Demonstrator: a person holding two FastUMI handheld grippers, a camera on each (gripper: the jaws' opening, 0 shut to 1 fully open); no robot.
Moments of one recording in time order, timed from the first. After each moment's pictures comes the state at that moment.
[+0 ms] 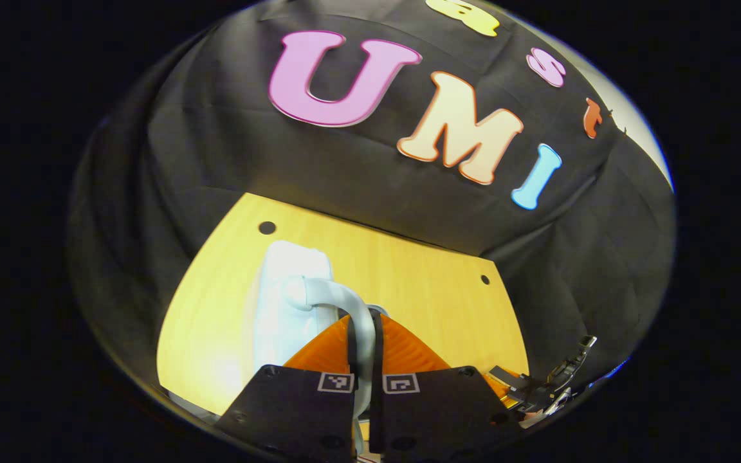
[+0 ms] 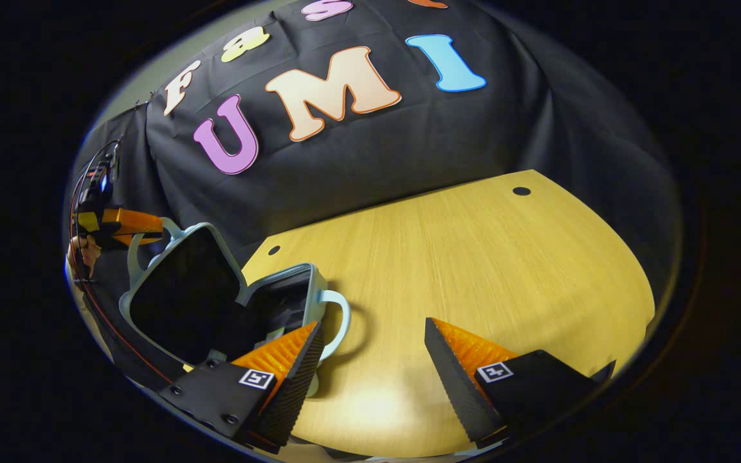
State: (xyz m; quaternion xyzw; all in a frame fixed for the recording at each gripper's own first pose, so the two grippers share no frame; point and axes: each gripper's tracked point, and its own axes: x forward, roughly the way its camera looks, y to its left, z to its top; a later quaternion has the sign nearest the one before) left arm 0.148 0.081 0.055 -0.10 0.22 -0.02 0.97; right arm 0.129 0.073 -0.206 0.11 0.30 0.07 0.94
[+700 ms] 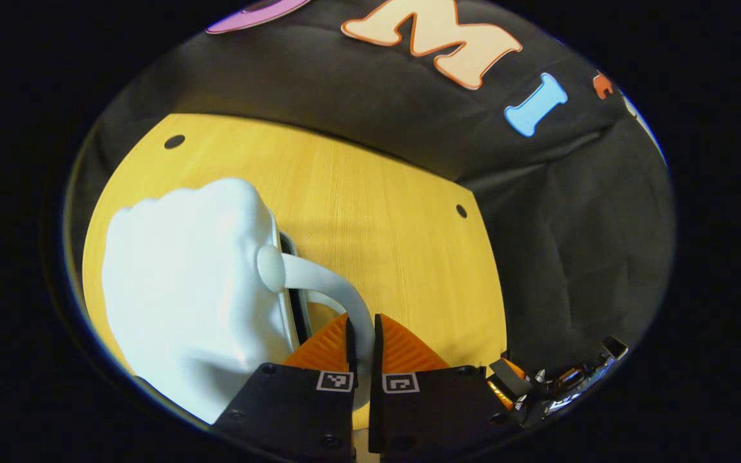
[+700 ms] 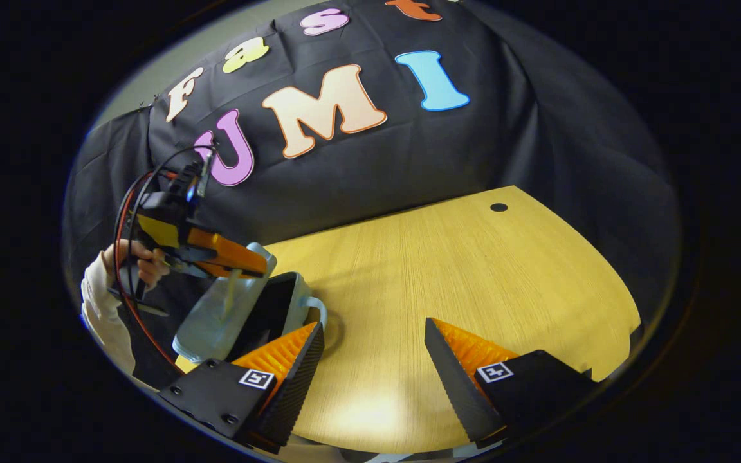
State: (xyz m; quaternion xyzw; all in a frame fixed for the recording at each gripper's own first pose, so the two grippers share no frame) left arm 0.222 -0.030 -0.109 -0.13 0.39 -0.07 0.91; right arm 0.109 0.033 -0.184 0.10 0.27 0.06 0.96
